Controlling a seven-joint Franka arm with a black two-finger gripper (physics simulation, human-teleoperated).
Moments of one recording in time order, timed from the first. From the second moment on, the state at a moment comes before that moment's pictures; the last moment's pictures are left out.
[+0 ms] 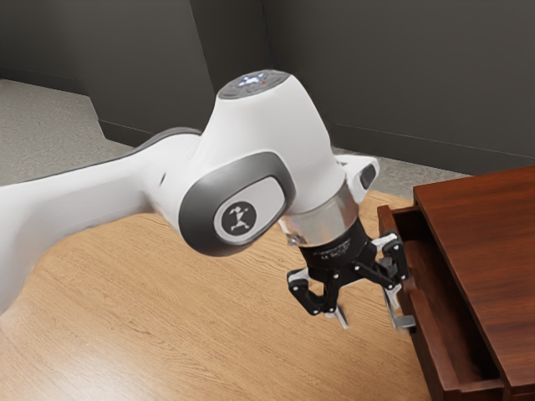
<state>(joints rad) -0.39 -0.02 0.02 -1.81 -0.12 2.00 -1.11</state>
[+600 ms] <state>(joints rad) -0.39 -0.13 0.04 -1.92 -0.12 2.00 -1.10</state>
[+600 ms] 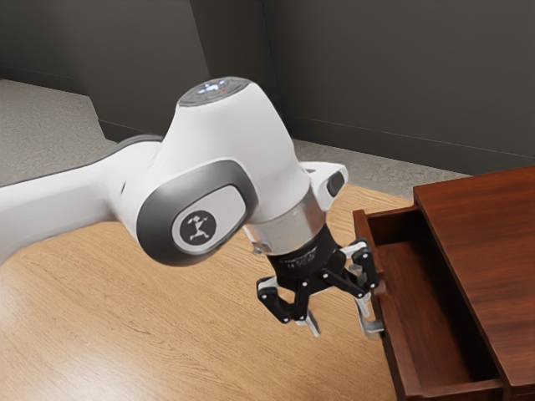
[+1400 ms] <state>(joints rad) -0.40 -0.27 0.07 -2.07 -0.11 2.00 -1.08</state>
